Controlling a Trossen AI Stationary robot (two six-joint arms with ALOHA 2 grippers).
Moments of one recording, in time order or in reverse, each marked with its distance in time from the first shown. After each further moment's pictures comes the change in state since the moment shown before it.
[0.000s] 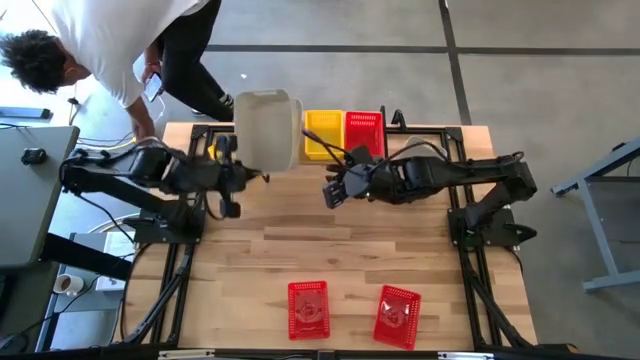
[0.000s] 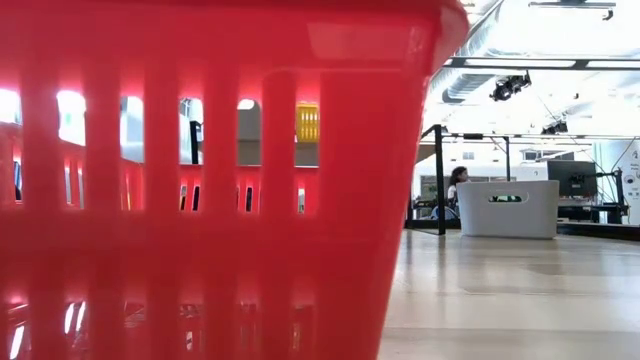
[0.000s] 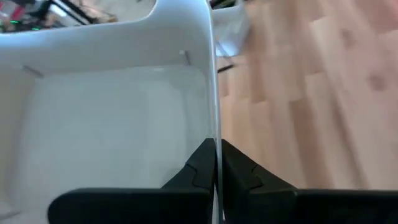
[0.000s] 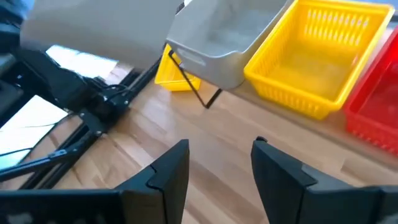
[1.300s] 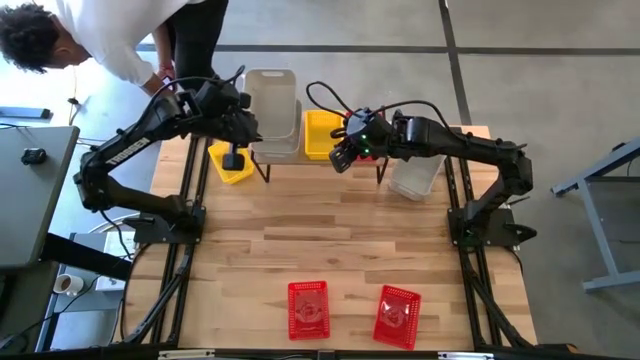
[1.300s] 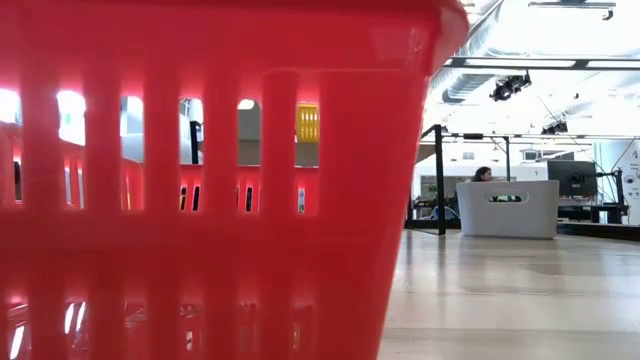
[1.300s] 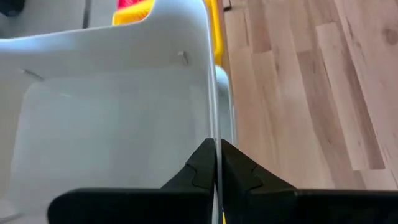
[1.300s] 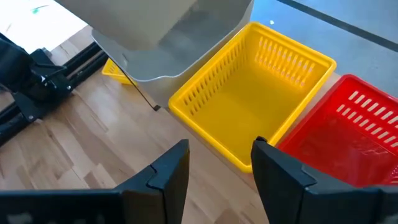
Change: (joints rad) left arm 0.706 0.222 0.219 -0.205 0.643 0.336; right arm -0.313 -0.005 0.000 -0.024 -0.248 -0.373
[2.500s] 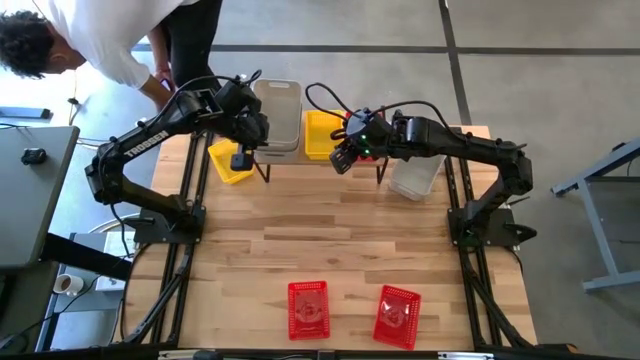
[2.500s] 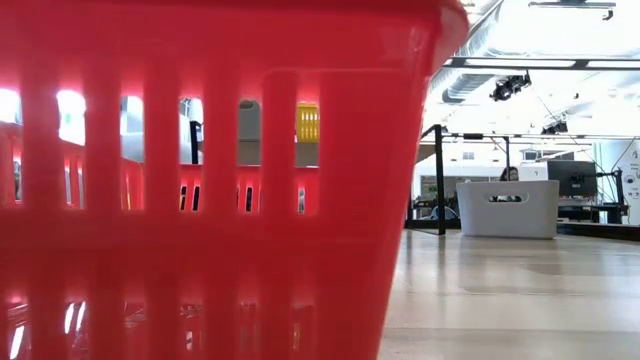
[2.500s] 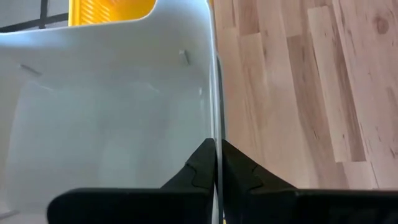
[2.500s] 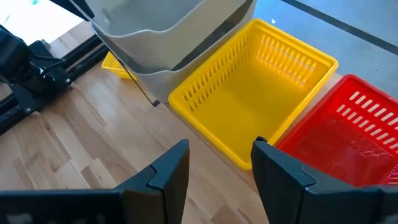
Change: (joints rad) left arm 0.025 0.104 0.000 -0.028 0.034 -0.030; right arm 0.000 0.001 0.000 -0.009 -0.008 -0.026
